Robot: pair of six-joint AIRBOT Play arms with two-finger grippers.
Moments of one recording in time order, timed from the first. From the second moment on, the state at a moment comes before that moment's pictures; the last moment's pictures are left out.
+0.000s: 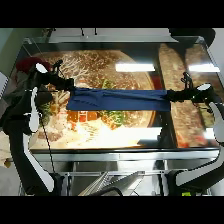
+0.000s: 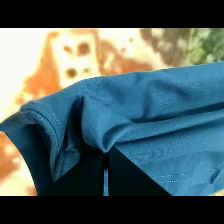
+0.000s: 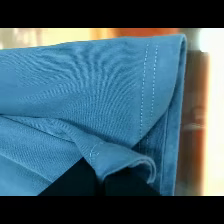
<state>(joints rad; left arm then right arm) 0.06 -2.12 2.03 1.04 -1.32 -1.33 -0.33 -1.77 1.34 -0.83 0.97 0.99</state>
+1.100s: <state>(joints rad) 0.17 -1.95 2.03 0.79 -1.49 -1.30 -0.33 -1.89 1.40 -0.73 1.06 1.05</state>
